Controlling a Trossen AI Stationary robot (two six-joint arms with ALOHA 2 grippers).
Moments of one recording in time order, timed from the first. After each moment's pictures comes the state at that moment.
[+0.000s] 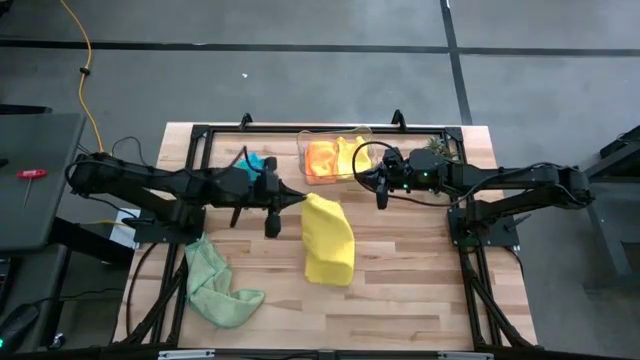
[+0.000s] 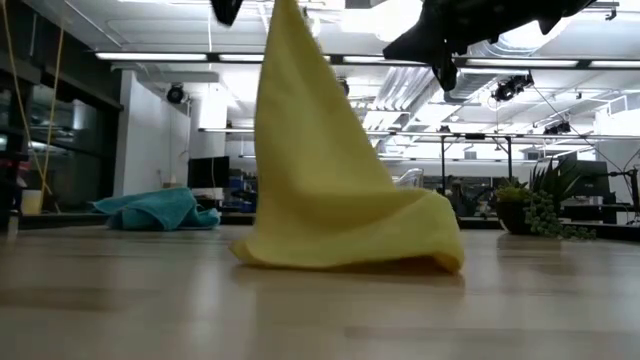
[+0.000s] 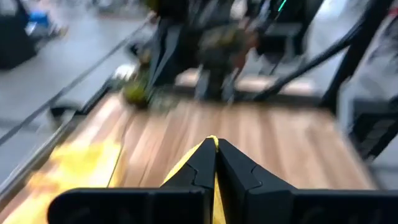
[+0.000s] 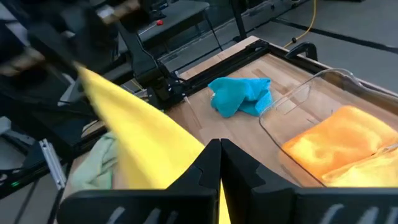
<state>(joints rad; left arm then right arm) 0.00 1.15 0.94 -0.10 -0.24 -0.09 -0.15 1.09 0.73 0.10 0.02 0.41</state>
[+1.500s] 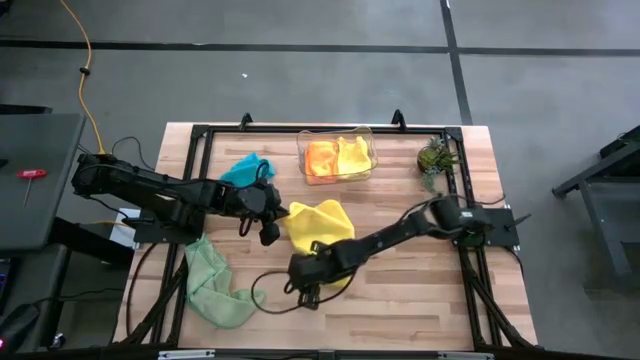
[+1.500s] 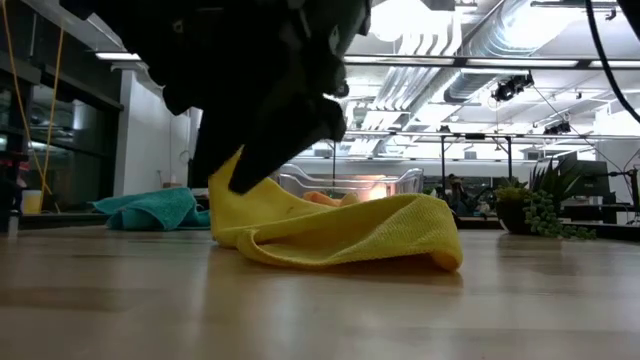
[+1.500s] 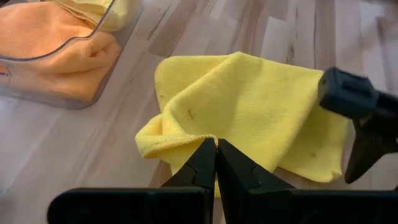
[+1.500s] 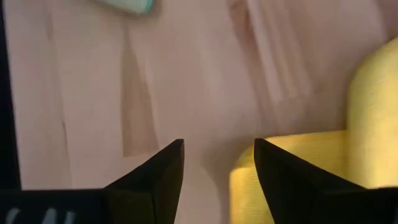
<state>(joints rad) 0.02 1.18 0.72 -0.29 -0.21 -0.36 0.35 2.28 1.88 -0.67 0.07 0.55</state>
